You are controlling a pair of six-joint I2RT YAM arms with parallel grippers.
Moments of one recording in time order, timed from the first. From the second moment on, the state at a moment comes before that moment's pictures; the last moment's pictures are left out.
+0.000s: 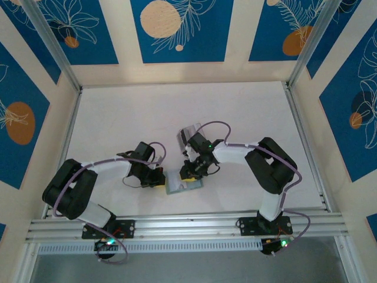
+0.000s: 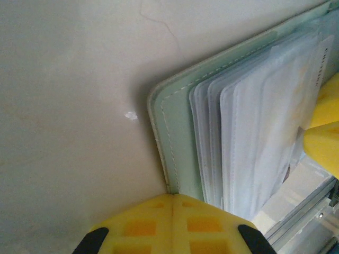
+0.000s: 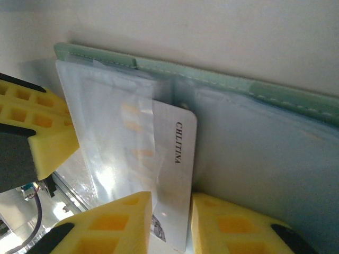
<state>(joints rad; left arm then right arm) -0.53 1.50 0.62 -0.39 0.55 -0.58 0.76 1.81 0.99 -0.44 -0.60 0.61</state>
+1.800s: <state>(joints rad) -0.68 1.65 0.70 -0.20 0.59 -0.70 0.88 1.57 1.11 -0.91 0.11 0.64</state>
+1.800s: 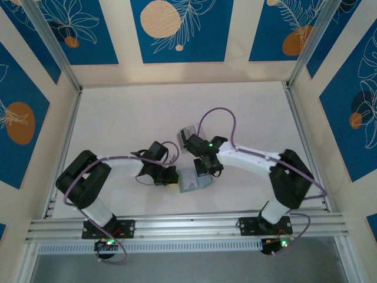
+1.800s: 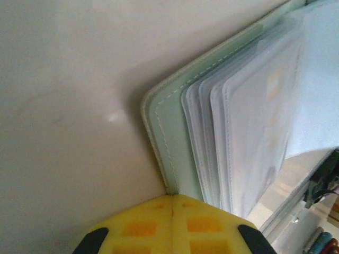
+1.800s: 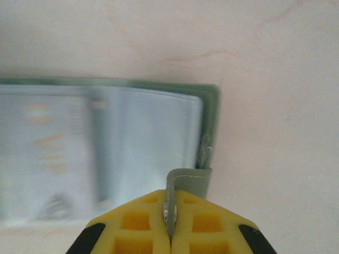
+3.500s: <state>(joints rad) -0.79 1.64 1.05 -0.55 0.41 -0.66 0.75 1.53 0.79 -0.59 -0.38 0.67</state>
